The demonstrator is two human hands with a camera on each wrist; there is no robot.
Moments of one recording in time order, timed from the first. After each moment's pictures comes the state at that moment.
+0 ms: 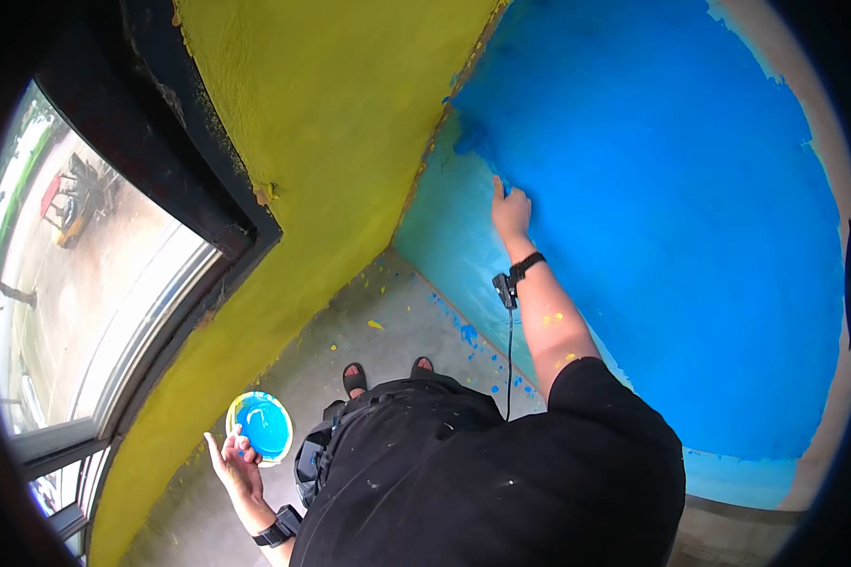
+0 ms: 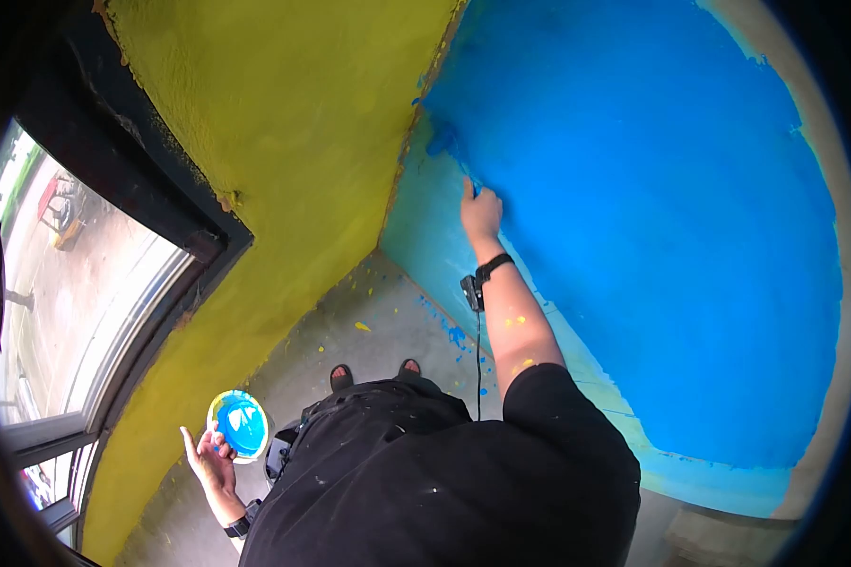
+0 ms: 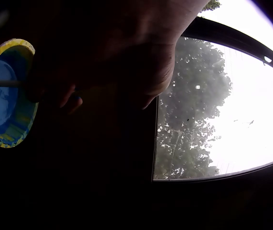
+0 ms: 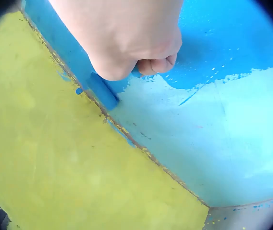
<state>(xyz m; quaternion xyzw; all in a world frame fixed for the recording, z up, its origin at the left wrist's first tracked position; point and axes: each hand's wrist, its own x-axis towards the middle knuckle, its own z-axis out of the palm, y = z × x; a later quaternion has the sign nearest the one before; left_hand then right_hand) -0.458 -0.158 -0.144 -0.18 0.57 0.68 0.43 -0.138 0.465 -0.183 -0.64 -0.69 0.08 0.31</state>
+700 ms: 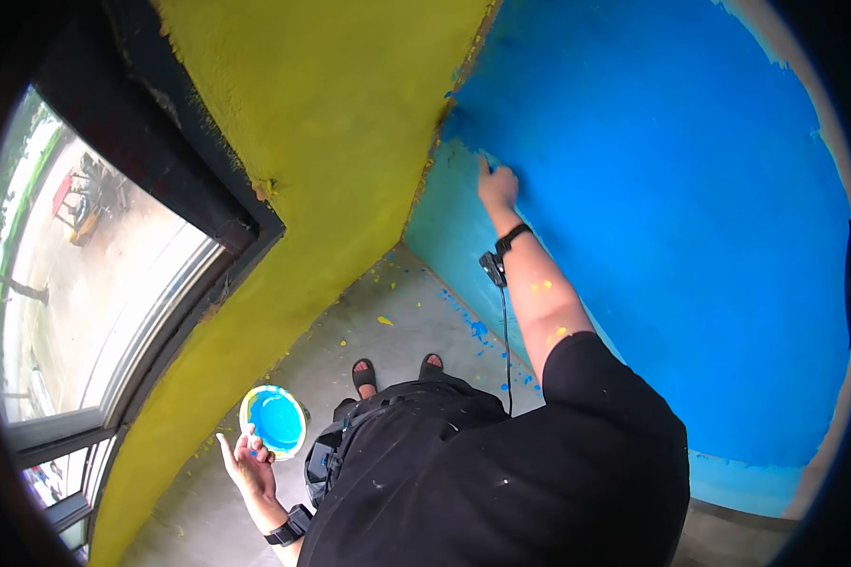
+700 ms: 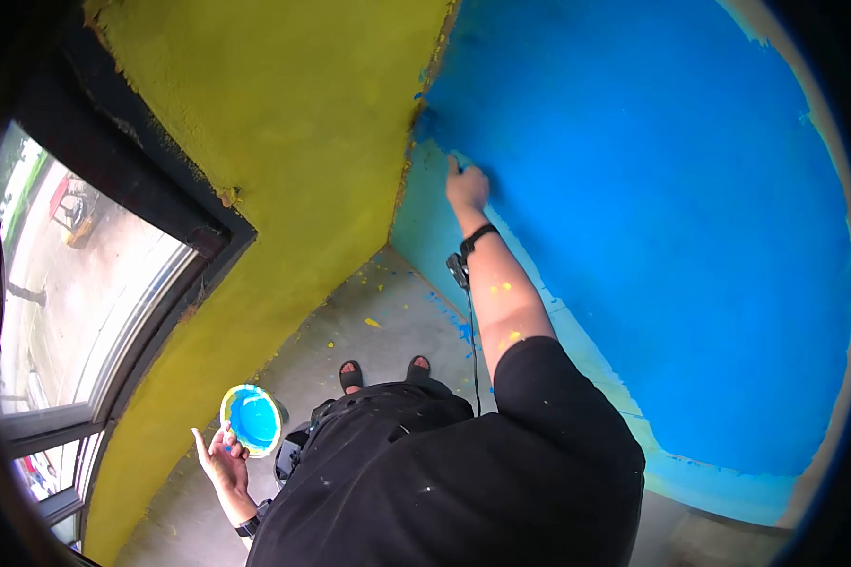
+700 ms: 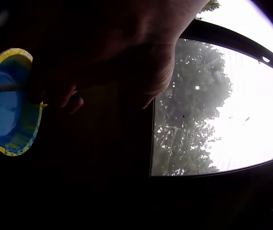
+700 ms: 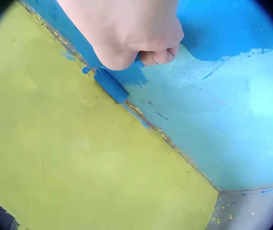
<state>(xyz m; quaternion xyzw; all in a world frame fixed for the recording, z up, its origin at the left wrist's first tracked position) -0.435 -0.163 -0.144 -0.17 0.55 0.69 0.43 -0.178 0.497 -0.197 -0.68 -0.68 0.07 0.24</state>
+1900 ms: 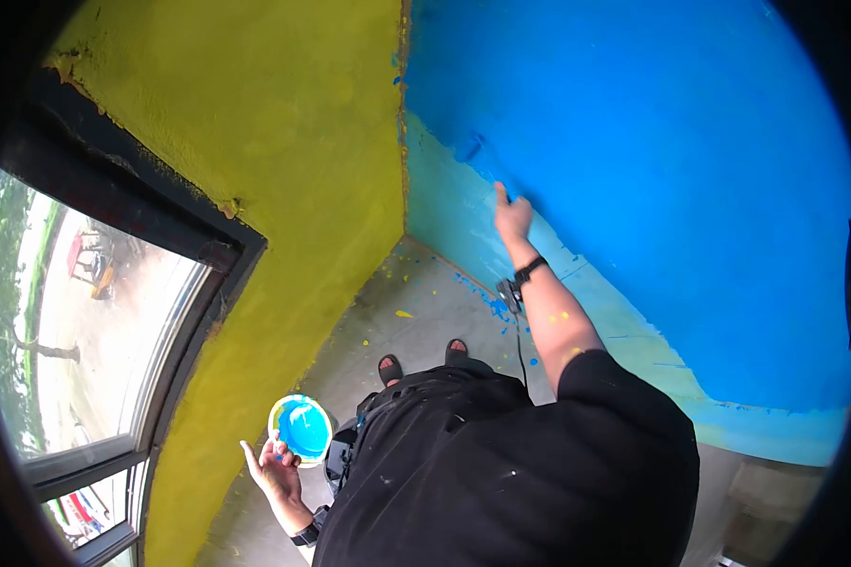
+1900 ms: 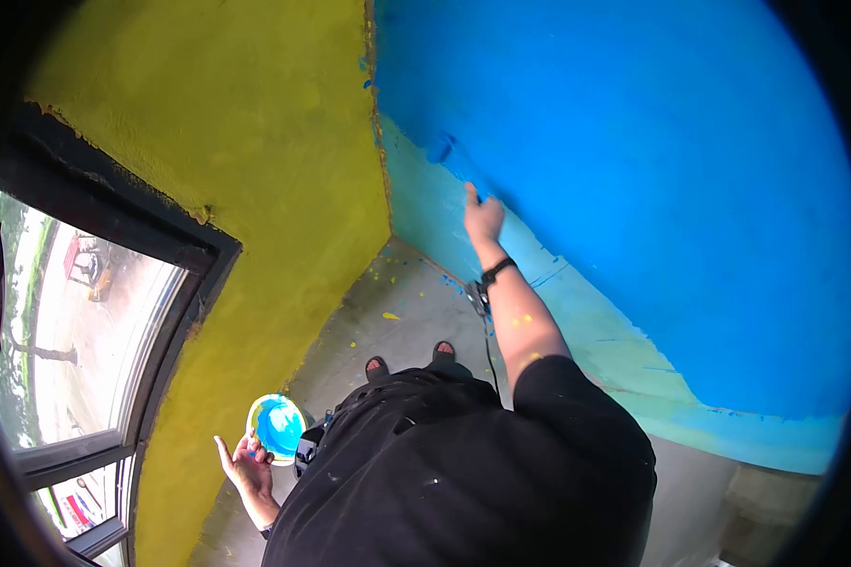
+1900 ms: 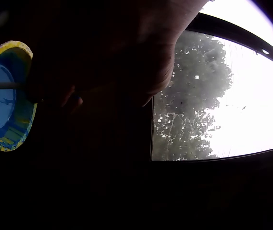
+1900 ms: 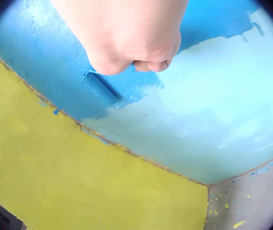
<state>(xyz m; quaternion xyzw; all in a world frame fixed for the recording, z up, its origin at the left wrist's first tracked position) -0.407 -0.155 -0.122 -0.15 0.56 0.68 0.45 -0.063 0.409 -0.250 -0.63 -0.59 0.17 0.48</state>
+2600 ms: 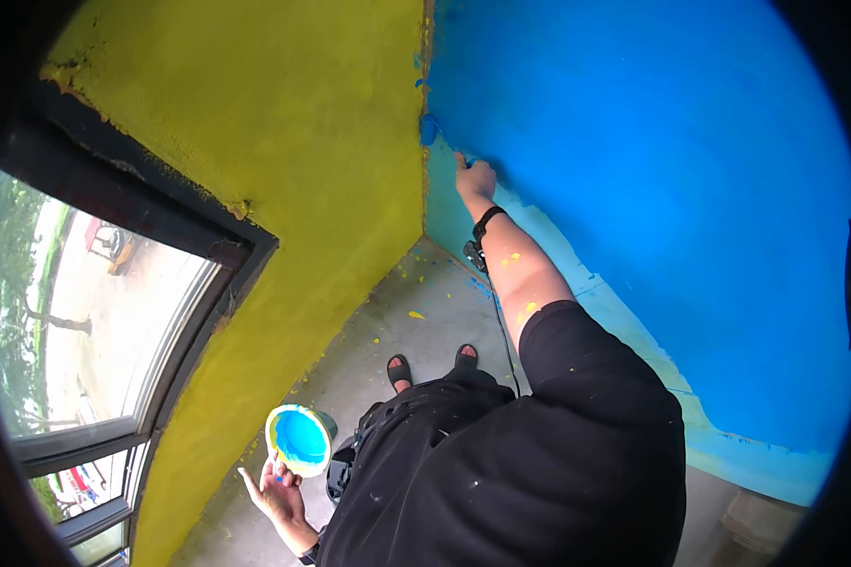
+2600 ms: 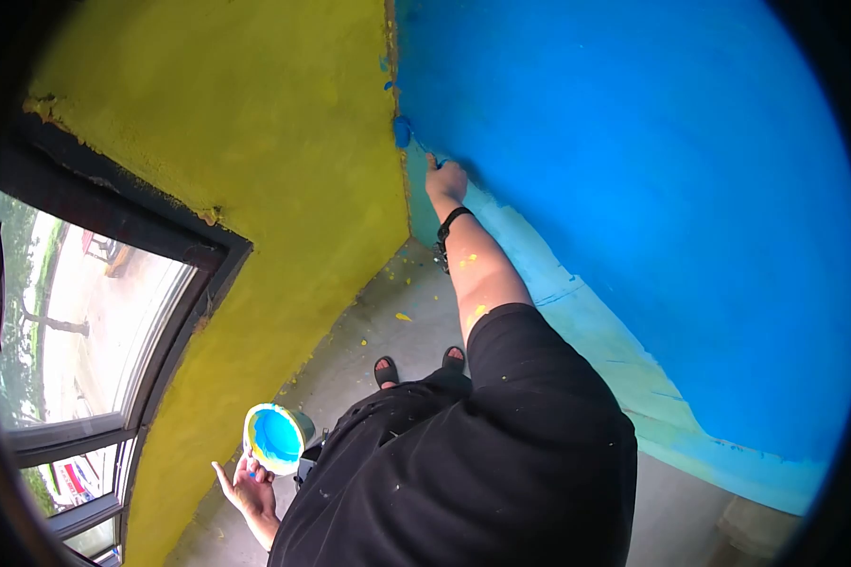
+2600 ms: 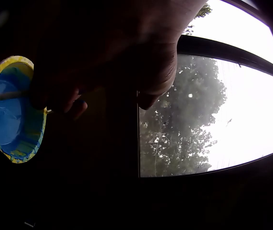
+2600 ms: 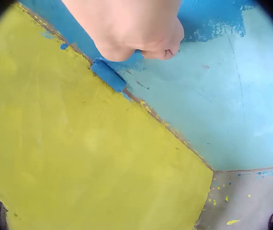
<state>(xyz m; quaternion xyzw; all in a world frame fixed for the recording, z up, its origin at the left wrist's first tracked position) -0.378 -0.185 -0.101 -0.15 0.56 0.72 0.39 -0.197 0.495 -0.243 -0.71 -0.63 0.19 0.25</state>
